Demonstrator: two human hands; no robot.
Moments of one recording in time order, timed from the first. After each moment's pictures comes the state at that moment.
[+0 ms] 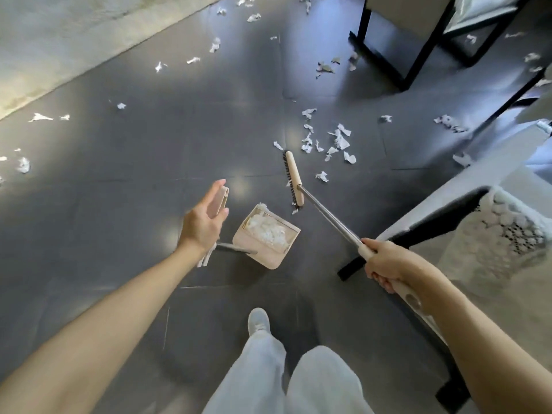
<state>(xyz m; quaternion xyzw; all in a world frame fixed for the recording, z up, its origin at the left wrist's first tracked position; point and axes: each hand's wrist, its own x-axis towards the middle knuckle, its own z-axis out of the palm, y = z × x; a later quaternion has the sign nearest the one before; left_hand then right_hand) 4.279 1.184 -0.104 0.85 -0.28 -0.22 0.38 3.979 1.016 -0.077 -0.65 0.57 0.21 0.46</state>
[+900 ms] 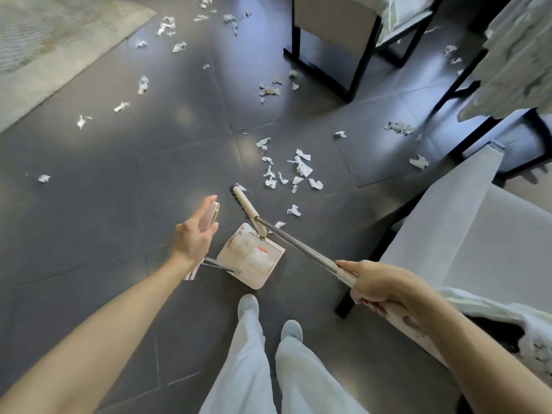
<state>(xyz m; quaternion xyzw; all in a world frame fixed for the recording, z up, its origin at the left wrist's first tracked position) 4.418 0.950 -0.106 0.82 -0.39 -0.28 0.30 4.101 0.874 -0.029 -0.63 0.55 0.30 0.46</state>
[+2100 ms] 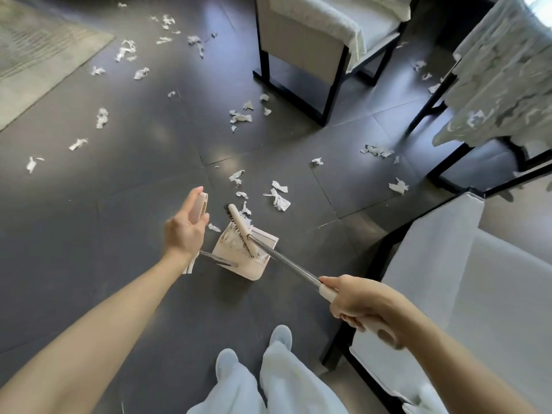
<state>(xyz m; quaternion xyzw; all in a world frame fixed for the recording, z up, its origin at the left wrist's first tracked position) 4.430 0.706 -0.108 0.81 -0.38 -0.25 0.37 4.122 0.692 -0.028 -0.63 0.54 0.31 0.46</state>
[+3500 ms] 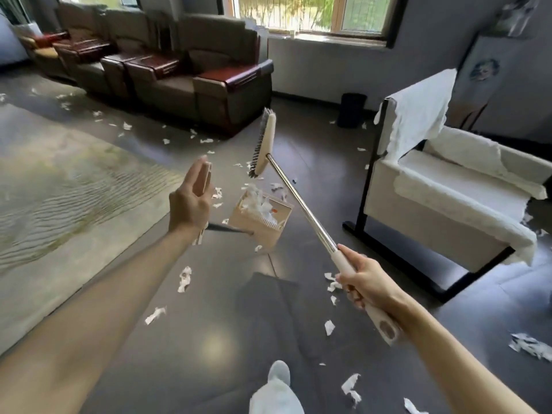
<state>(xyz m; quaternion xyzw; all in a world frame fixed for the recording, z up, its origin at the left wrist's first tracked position) 5.112 0.177 0.063 0.70 -0.46 -0.05 0.55 4.767 0.160 0.020 -0.62 0.48 -0.19 0.59</state>
